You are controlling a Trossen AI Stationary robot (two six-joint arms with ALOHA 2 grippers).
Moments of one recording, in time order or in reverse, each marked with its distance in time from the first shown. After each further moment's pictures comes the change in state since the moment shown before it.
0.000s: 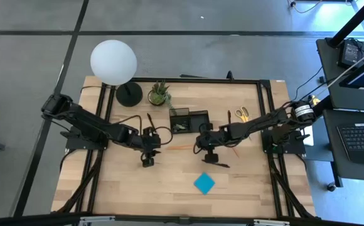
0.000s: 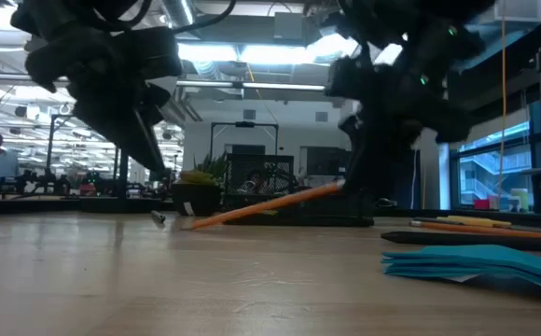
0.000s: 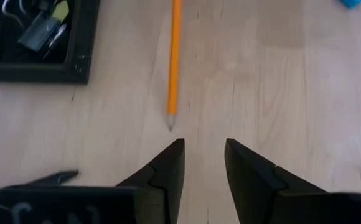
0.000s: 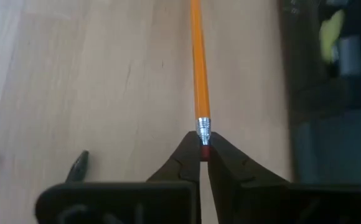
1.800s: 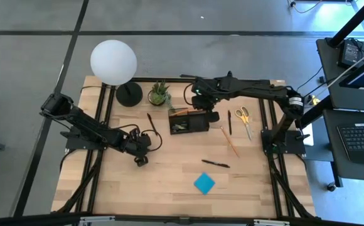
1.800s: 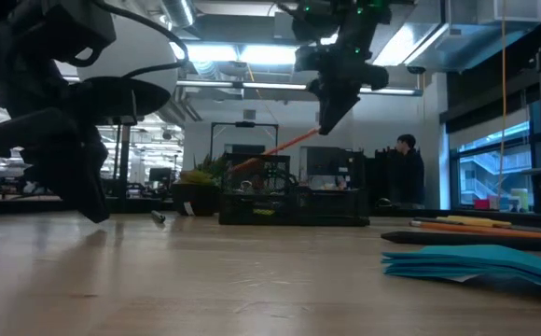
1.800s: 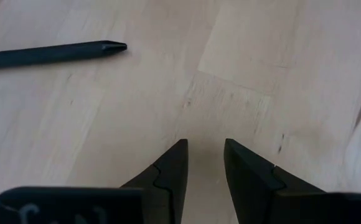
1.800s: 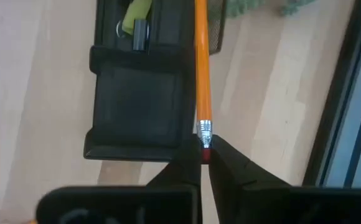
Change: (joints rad) left arm -0.083 -0.007 -0.186 -0.016 -0.163 -0.310; right arm -0.443 0.102 0.629 -0.709 -0.096 -0.558
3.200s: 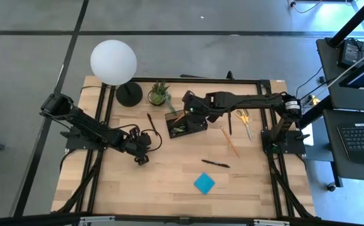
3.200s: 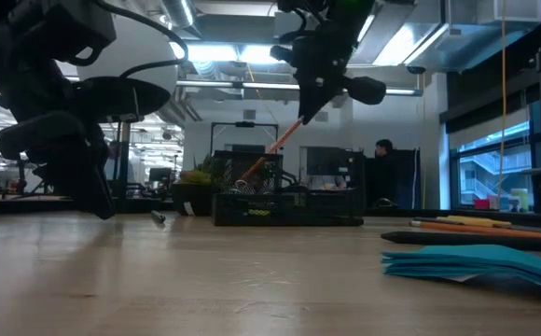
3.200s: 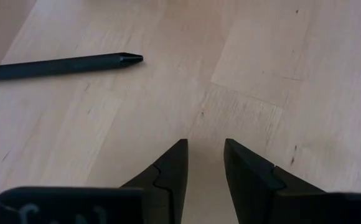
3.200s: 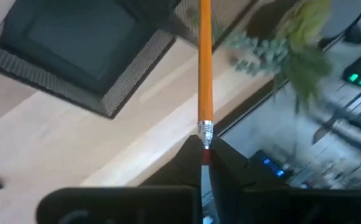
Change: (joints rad) left arm 0.000 -0.001 0.001 -0.001 -0.052 0.000; right arm 0.185 0.033 0.000 0.130 0.410 -0.696
